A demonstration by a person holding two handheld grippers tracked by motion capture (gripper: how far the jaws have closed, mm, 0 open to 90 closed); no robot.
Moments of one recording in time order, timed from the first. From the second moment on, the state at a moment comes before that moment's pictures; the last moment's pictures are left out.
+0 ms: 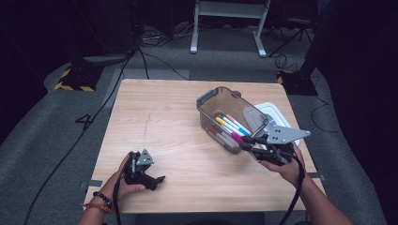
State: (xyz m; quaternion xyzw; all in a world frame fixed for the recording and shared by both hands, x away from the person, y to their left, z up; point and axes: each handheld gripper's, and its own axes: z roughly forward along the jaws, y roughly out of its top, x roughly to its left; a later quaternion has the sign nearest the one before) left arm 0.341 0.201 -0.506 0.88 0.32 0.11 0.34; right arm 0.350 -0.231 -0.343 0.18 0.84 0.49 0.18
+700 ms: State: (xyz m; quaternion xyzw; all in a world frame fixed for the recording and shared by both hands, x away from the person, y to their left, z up) left arm 0.341 0.200 -0.506 0.88 0.32 0.11 0.33; right arm 0.431 -0.220 -0.313 0.24 0.84 0.45 0.18
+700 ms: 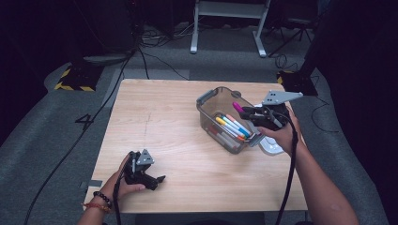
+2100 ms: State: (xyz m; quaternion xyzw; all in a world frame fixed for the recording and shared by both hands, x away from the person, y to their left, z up) left arm 0.341 0.200 -0.506 0.88 0.33 0.12 0.34; right arm 0.510 -0.146 -0.381 0.32 0.90 0.25 0.13
